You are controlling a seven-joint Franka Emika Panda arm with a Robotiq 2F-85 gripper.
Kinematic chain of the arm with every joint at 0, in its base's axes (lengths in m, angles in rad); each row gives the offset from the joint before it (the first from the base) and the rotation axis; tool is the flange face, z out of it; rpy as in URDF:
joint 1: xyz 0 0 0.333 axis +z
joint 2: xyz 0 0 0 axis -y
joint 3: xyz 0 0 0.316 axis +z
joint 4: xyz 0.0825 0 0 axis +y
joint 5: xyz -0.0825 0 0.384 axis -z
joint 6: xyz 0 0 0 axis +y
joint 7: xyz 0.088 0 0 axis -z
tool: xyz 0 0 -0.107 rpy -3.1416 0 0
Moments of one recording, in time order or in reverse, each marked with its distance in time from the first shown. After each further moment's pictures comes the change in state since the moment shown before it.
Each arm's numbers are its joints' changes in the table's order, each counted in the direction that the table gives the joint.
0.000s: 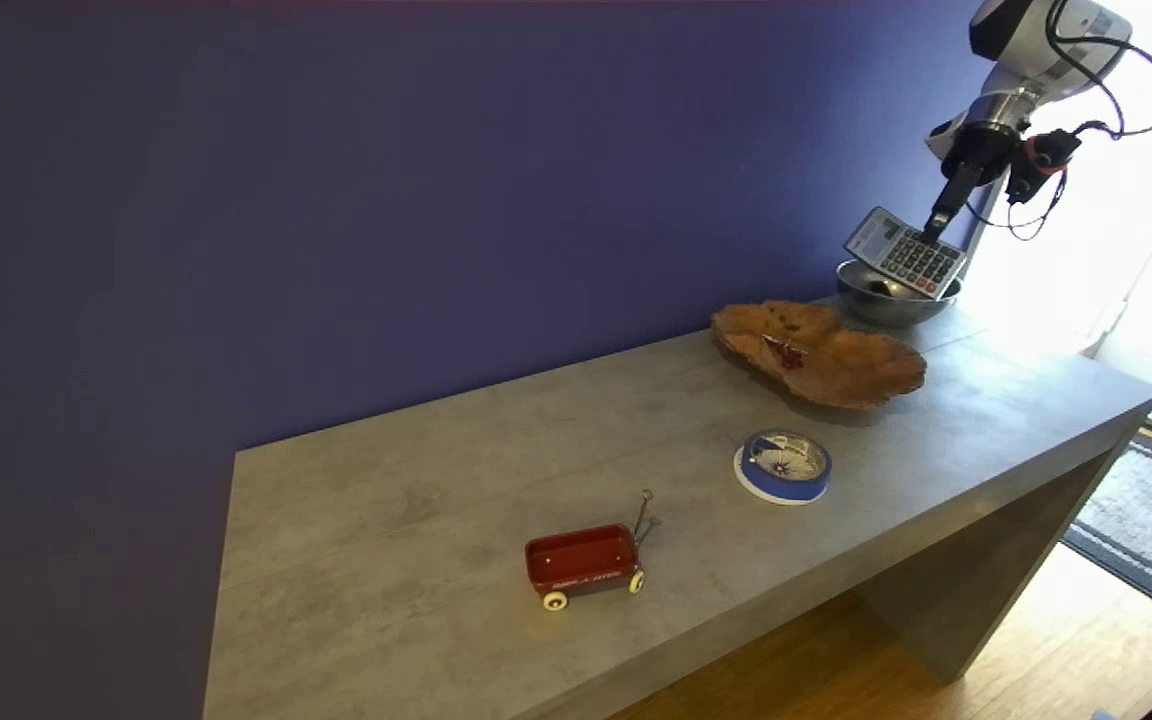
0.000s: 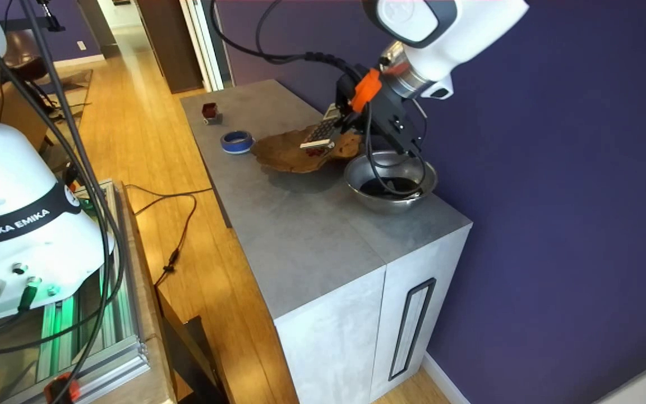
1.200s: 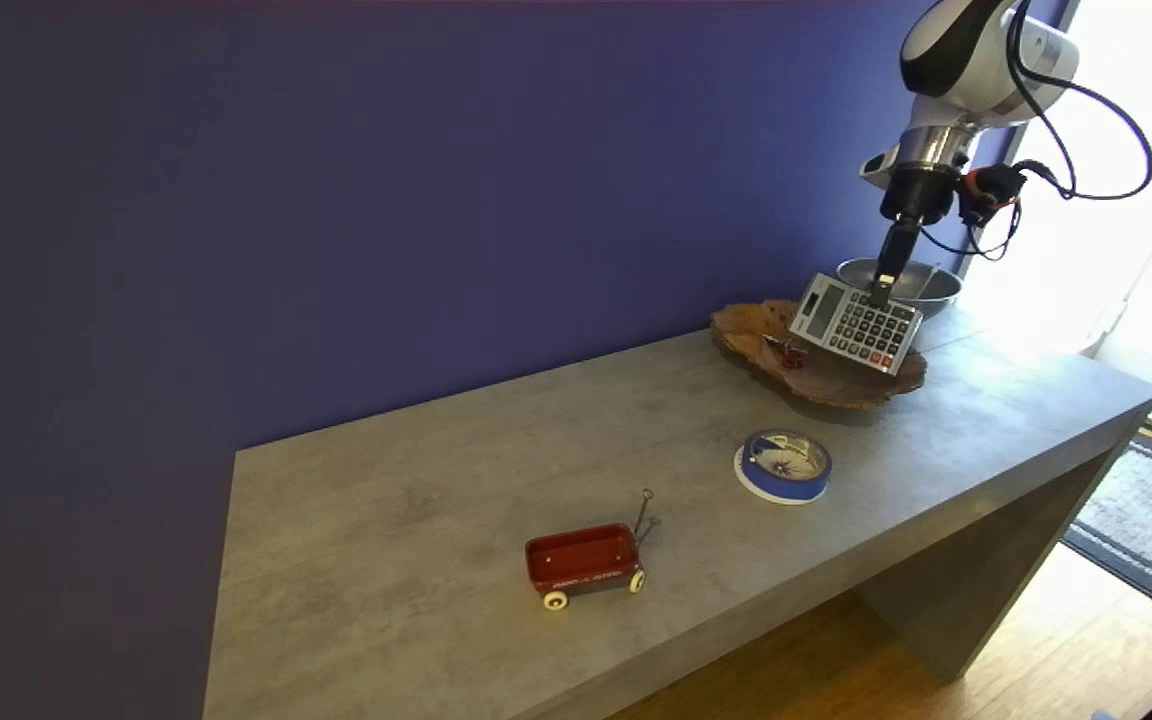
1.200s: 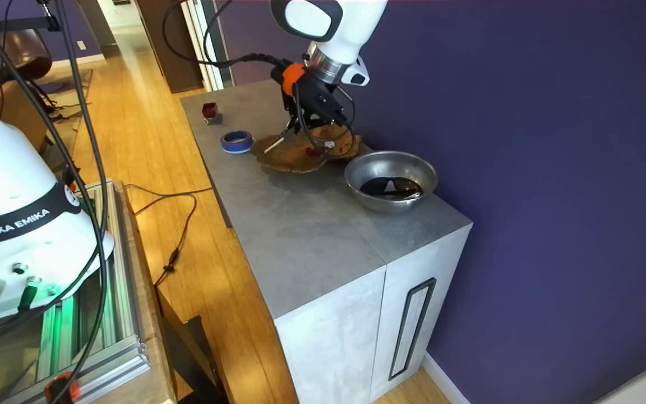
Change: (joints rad) arm 0.333 0.132 0.011 0.296 0.014 -0.372 0.209
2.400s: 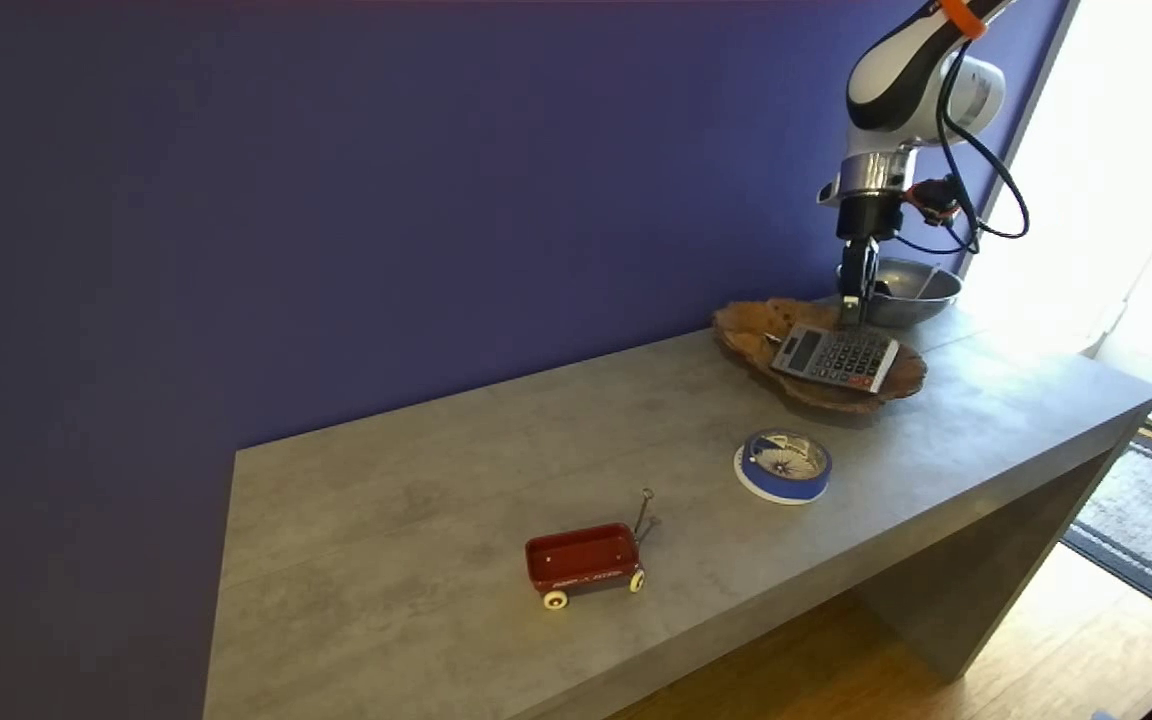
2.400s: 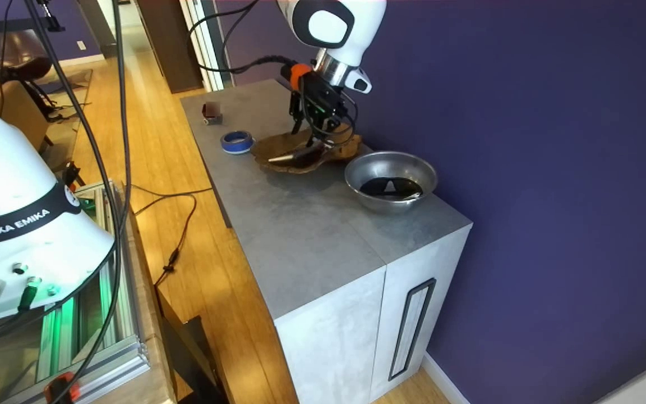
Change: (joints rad) arm 0.052 -0.158 0.032 -0.179 0.248 0.018 0.399
